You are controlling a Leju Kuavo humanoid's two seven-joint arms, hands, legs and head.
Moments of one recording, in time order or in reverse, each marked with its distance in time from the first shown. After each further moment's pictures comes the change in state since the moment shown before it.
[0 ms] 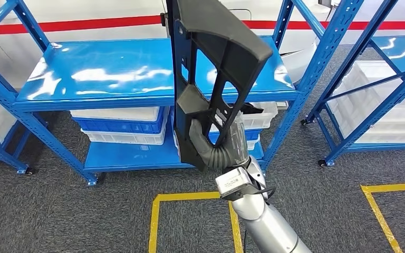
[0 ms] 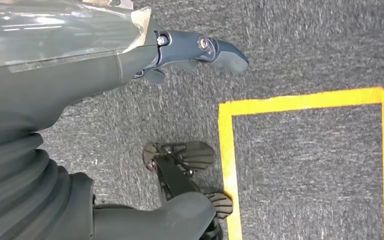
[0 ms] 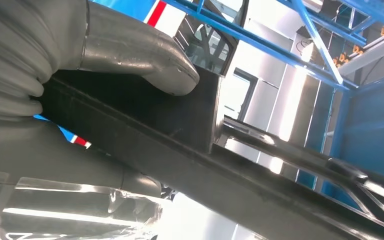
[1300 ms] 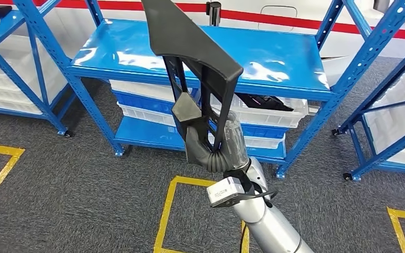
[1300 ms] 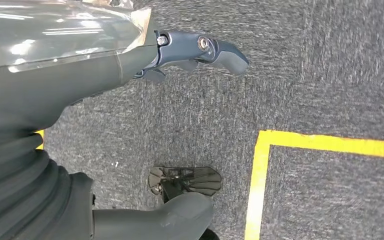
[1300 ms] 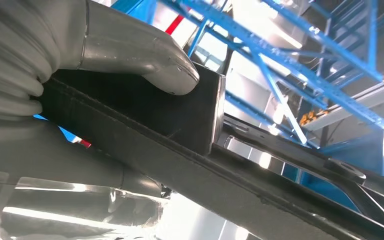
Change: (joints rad) left arm -0.001 0.005 0.002 -0.002 -0.036 0.071 -0.046; right arm 0.005 -0.022 0.008 -0.007 0.082 0.017 0.009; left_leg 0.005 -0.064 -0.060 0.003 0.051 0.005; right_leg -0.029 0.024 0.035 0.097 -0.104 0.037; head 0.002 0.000
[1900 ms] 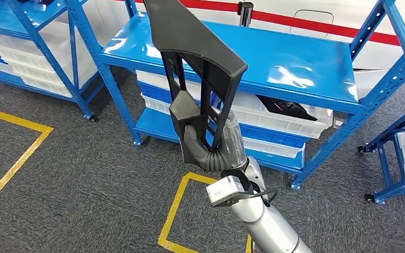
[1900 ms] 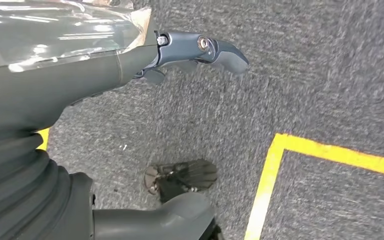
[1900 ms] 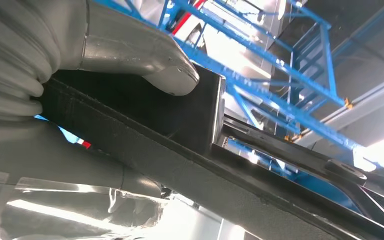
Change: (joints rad) left arm 0.004 -0.001 0.000 0.000 -0.004 0.022 -0.019; right arm 0.000 0.015 0.005 0.001 0.002 0.004 -0.007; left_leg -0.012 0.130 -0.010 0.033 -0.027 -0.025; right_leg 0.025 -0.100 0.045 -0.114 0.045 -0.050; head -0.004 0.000
